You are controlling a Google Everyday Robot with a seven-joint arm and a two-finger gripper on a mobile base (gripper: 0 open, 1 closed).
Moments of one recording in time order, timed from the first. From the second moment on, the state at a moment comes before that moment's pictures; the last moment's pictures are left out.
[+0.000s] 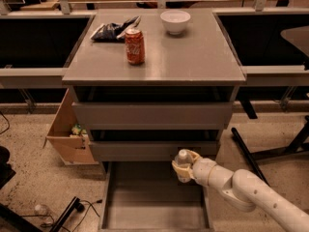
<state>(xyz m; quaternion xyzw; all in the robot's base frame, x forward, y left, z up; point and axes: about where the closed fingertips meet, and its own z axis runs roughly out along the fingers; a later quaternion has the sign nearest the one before) 0.582 -0.108 0.507 -0.34 0.73 0.24 0.55</state>
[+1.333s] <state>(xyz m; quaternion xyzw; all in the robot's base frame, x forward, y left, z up) 0.384 0.034 0.755 -0.40 0.74 0.27 0.48</state>
